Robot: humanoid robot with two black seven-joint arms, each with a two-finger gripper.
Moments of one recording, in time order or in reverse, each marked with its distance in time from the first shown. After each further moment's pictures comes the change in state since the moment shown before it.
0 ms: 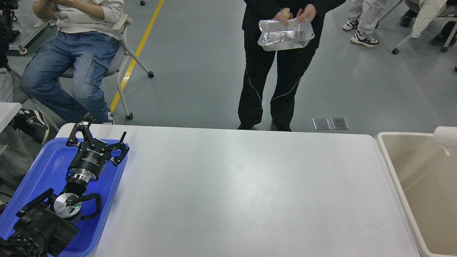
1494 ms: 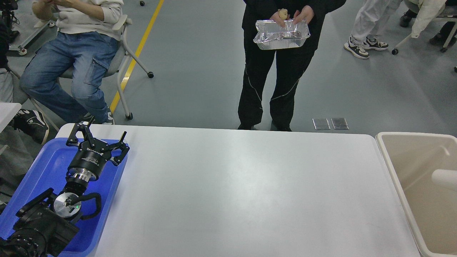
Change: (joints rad) left arm 0.000 0.000 0.000 0.000 0.000 0.000 0.000; right arm -0.084 0.317 -0.018 -0.418 0.034 -0.059 -0.056
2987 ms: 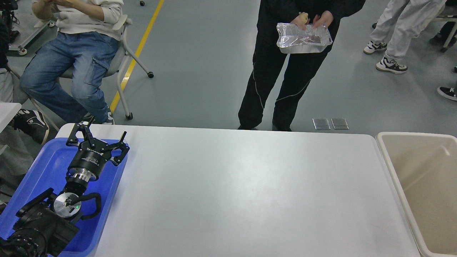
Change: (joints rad) left arm 0.000 0.000 0.000 0.000 0.000 0.000 0.000; right arm 0.041 -0.013 0.004 -0.001 0.002 -0.054 0.006
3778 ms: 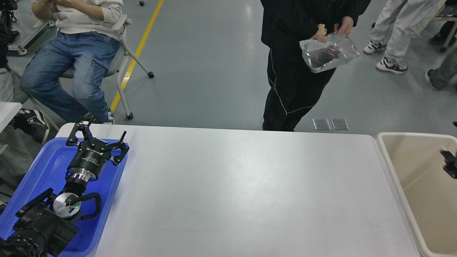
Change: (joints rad) left arm 0.000 0.000 0.000 0.000 0.000 0.000 0.000; right arm 0.026 -0.242 0.282 0.566 0.000 0.103 0.012
